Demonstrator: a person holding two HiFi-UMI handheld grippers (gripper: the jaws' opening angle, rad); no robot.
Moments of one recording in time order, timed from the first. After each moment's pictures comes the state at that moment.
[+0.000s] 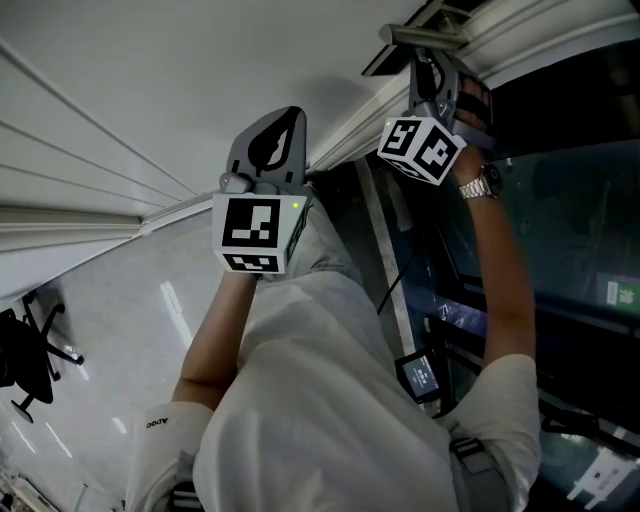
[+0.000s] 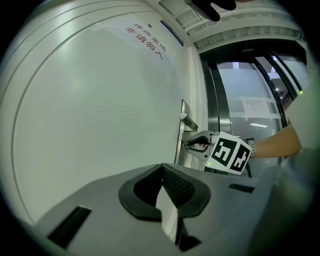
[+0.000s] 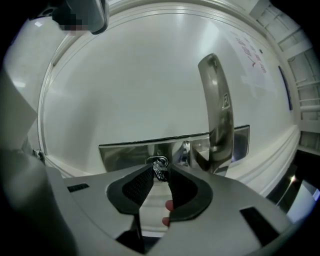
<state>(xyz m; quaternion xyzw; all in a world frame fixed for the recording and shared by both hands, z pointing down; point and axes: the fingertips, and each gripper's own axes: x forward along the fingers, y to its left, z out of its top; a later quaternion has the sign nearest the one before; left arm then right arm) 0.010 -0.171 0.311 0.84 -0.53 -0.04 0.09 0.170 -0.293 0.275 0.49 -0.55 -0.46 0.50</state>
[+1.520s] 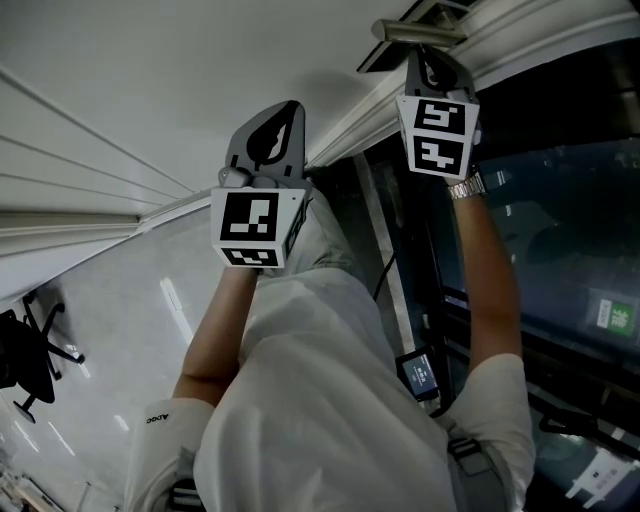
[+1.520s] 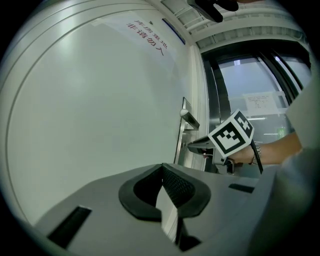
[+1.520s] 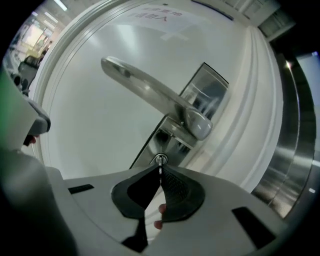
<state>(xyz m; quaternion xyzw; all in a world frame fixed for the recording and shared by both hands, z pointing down) 0.019 -0.181 0.314 0.84 -0.53 -0.05 0.10 0.172 -0.293 0.269 0.59 -0.73 -0.16 0.31</state>
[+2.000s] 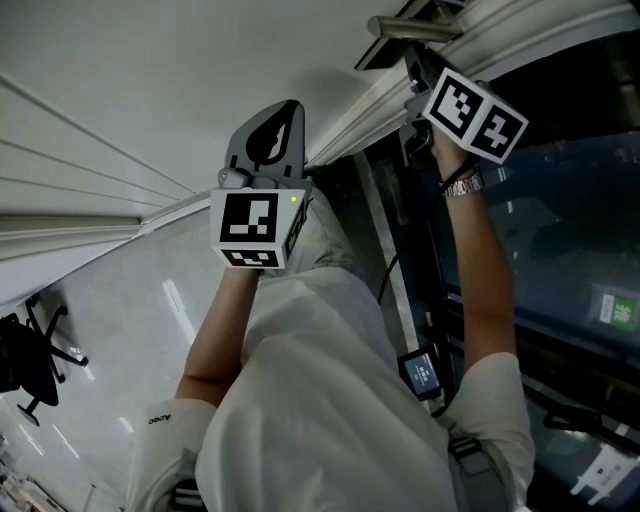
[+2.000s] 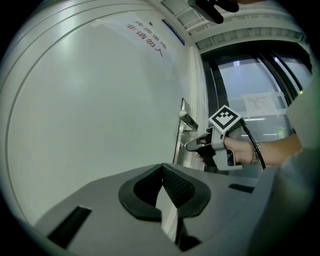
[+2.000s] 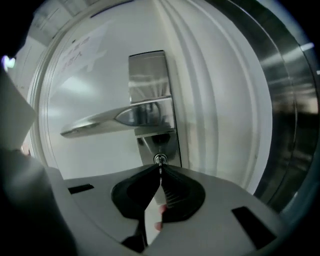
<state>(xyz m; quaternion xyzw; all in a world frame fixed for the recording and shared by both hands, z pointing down) 0.020 -0.180 0.312 0.84 -0.53 -0.05 0.10 0.178 -0.296 0.271 0.58 -0.80 0.15 0.11</state>
